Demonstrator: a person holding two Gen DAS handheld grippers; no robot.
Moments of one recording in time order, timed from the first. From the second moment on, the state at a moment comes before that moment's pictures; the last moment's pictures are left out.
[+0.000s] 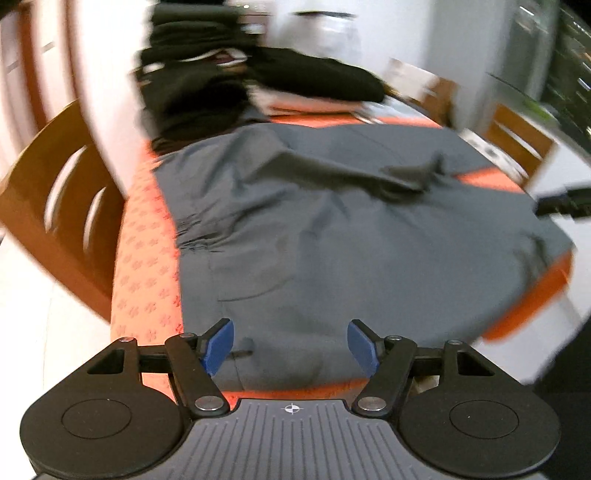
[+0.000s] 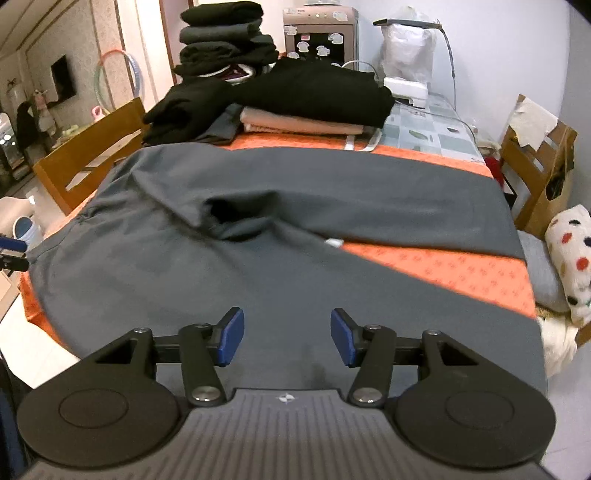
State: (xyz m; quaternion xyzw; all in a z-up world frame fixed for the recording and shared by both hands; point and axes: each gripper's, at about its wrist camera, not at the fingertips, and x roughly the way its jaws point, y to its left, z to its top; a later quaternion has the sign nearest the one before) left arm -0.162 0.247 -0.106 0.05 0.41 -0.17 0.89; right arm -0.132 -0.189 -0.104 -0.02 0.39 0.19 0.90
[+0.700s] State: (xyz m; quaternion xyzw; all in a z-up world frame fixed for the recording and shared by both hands) left arm -0.185 0.223 -0.165 0.33 0.31 -0.29 0.84; right arm -0.214 -0.104 -0.115 -0.06 0.40 0.19 0.89
